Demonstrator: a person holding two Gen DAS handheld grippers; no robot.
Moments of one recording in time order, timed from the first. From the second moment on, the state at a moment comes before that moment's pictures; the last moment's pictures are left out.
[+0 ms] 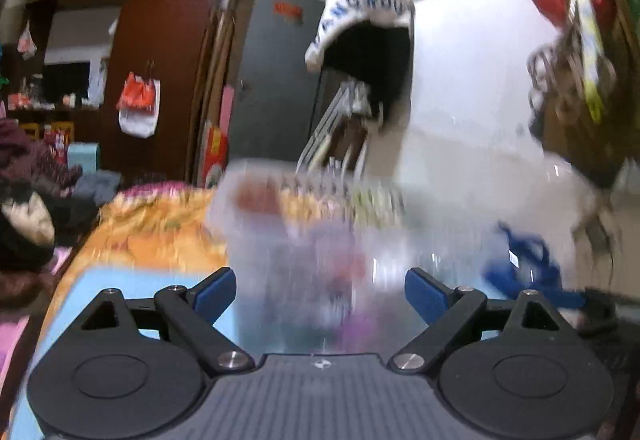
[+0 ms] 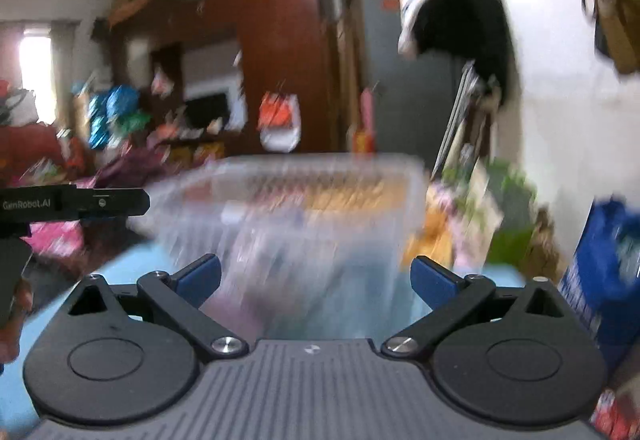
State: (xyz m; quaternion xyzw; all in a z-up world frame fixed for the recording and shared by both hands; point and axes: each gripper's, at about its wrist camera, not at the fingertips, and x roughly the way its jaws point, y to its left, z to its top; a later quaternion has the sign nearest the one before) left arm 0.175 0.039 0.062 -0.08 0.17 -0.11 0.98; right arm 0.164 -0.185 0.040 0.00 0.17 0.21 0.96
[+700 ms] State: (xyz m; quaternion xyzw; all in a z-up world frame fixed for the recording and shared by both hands) left arm 0.140 0.011 0.014 -0.01 0.24 -0.12 0.96; right arm 0.140 -0.188 -0.003 0.01 0.22 0.22 0.95
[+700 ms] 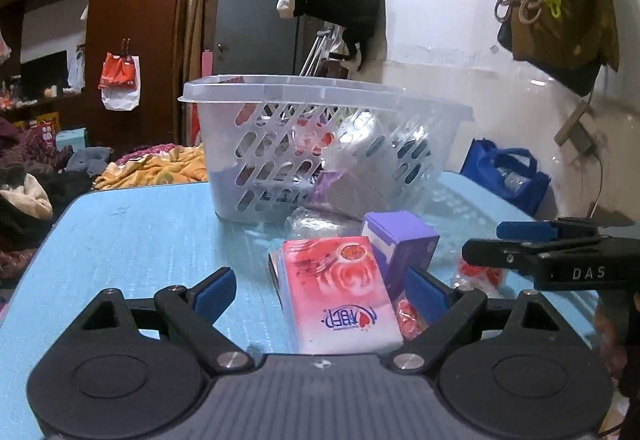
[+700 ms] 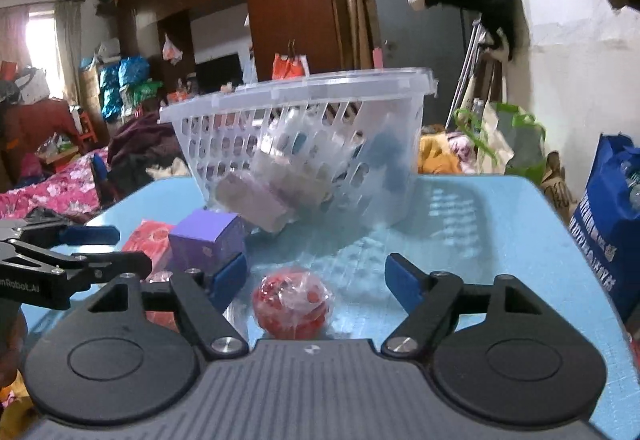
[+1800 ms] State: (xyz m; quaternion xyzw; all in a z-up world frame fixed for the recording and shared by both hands) left arm 0.115 0.024 0.018 -0.05 0.15 -0.14 0.98; right arm 0.125 -0.189 0.001 0.01 0.17 0.23 0.96
